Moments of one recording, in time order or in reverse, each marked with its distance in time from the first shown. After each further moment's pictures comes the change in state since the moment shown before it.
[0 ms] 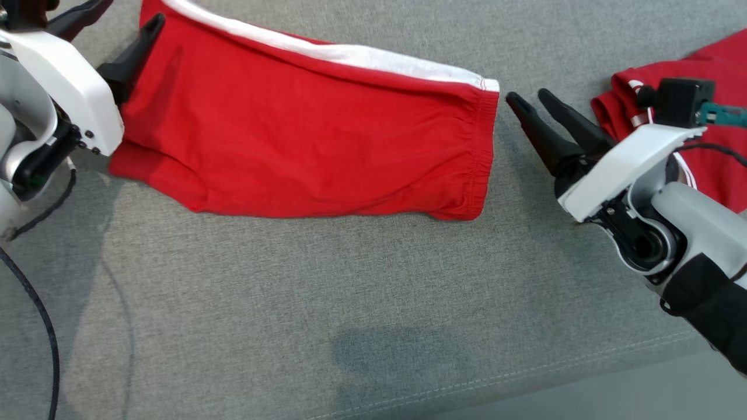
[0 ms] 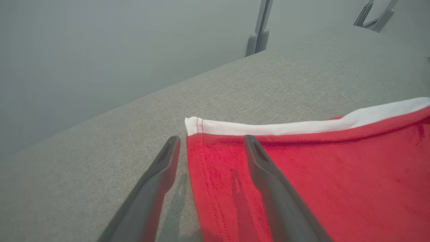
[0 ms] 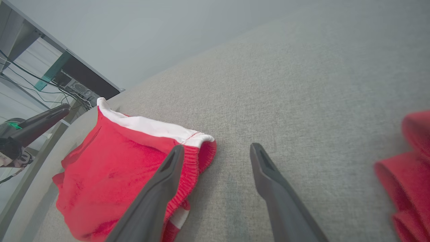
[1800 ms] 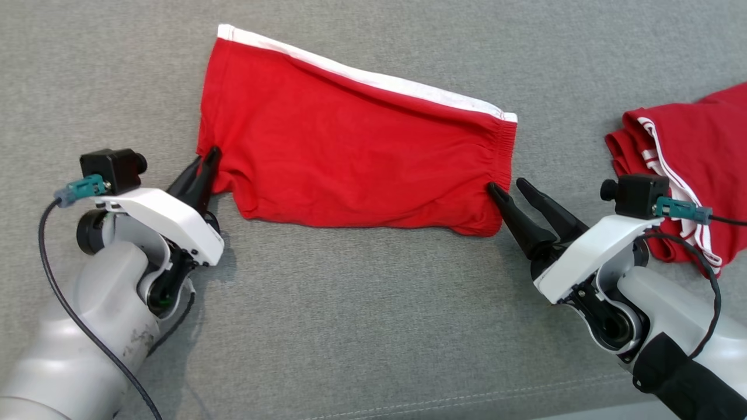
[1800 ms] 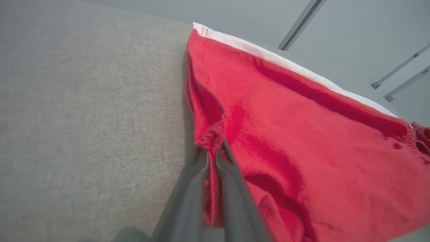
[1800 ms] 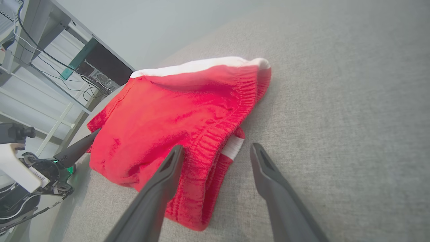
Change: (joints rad) left arm 0.358 -0.288 0.153 0.250 -0.157 0.004 -0.244; right arm 0.224 0.062 -0.054 -0.003 -0.113 0.000 -0.039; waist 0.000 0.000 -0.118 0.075
